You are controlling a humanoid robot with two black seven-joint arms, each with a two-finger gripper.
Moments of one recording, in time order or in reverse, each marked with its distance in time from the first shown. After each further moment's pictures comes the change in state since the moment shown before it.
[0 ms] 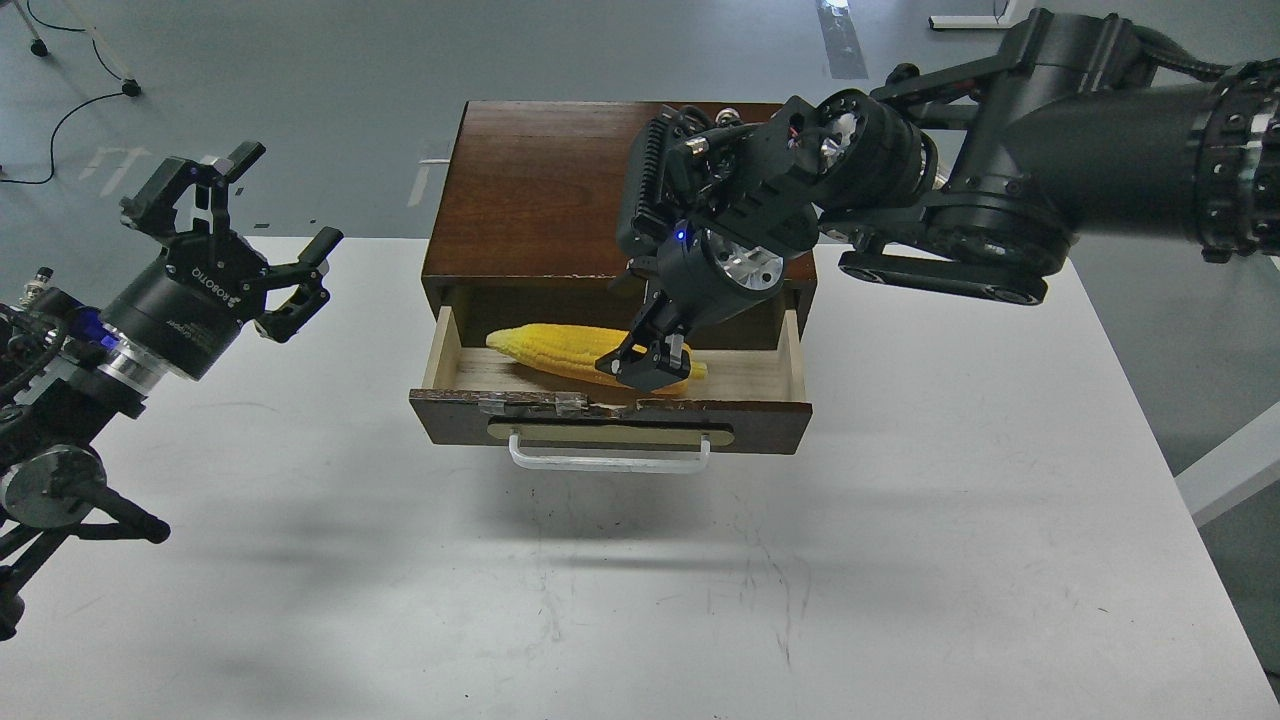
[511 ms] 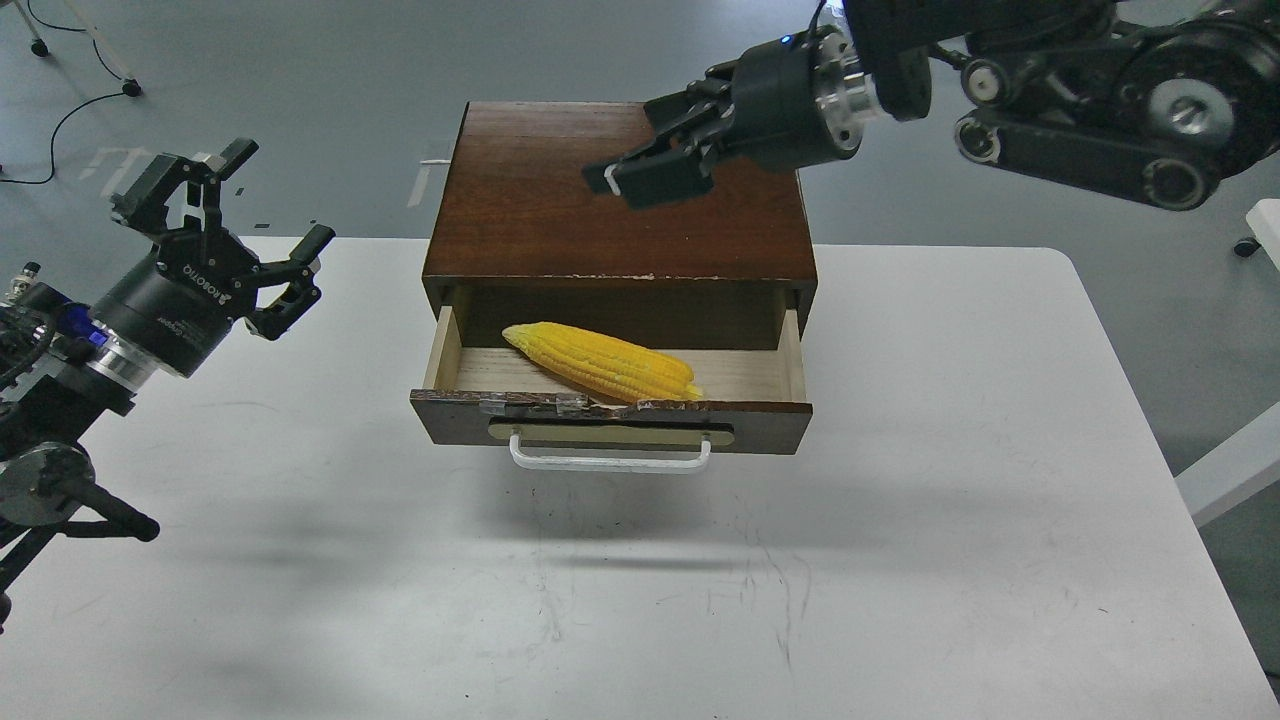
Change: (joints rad) left arm -0.002 0.014 0.003 0.000 0.006 0.000 0.000; right arm -0.114 -0.428 0.260 0.031 0.670 0.003 0.000
